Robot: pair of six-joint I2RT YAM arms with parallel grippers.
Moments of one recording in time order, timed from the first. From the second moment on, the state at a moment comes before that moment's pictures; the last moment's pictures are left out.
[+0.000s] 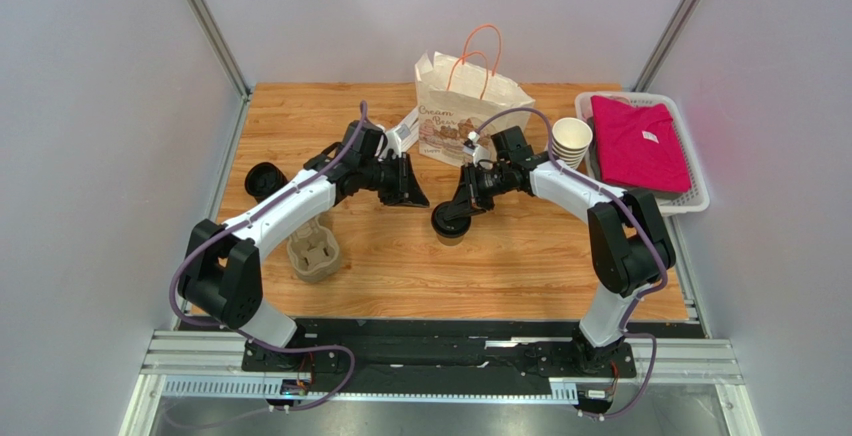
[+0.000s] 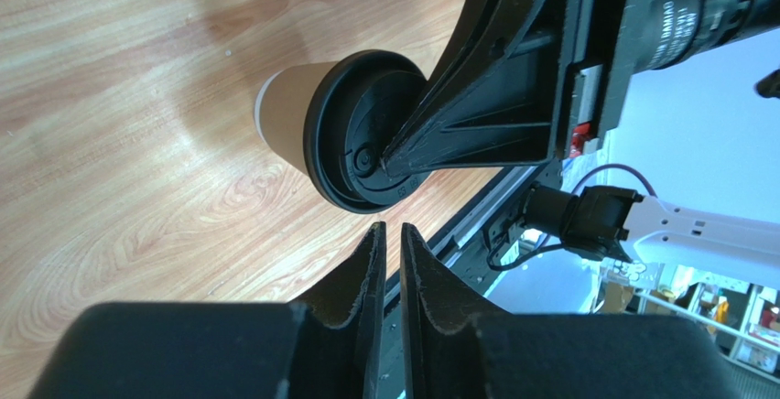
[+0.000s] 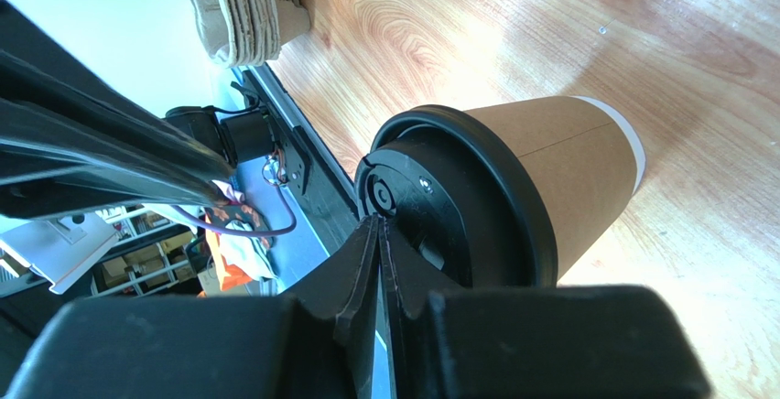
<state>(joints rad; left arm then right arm) -0.50 1.52 1.14 -0.41 0.56 -0.59 0.42 1.76 1.18 -0.40 -0.84 0.47</state>
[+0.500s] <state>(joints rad) -0.52 1.72 1.15 -0.37 0.59 -0.59 0.41 1.76 1.16 -0.38 -0.86 0.47</state>
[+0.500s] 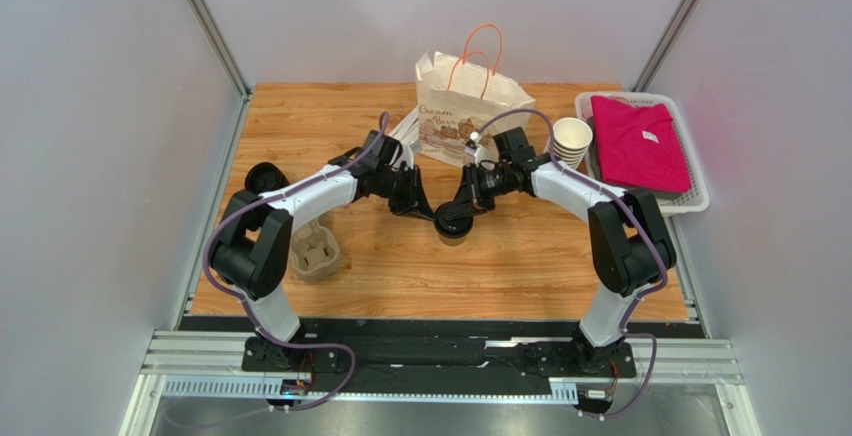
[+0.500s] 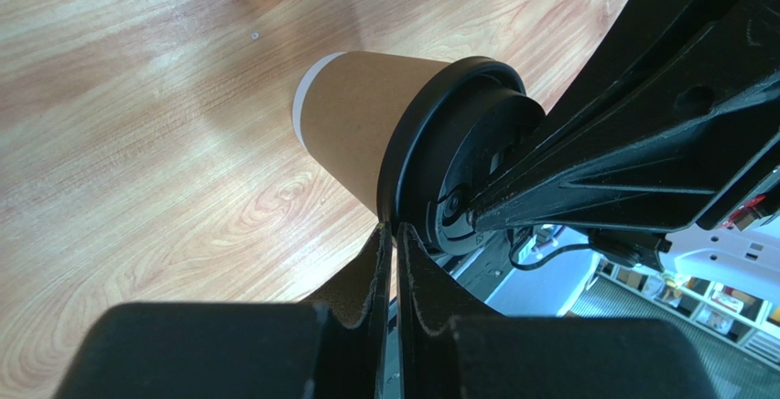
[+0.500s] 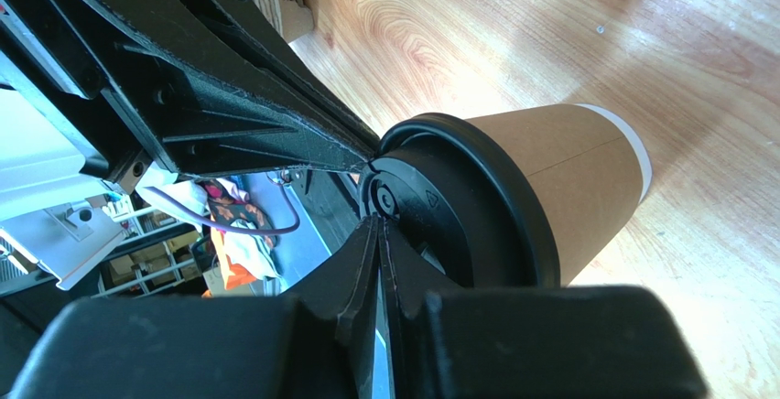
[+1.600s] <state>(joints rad) -0.54 1.59 1.13 -0.23 0.70 -0.63 0.31 1.50 1.08 -0.41 -0.94 0.47</state>
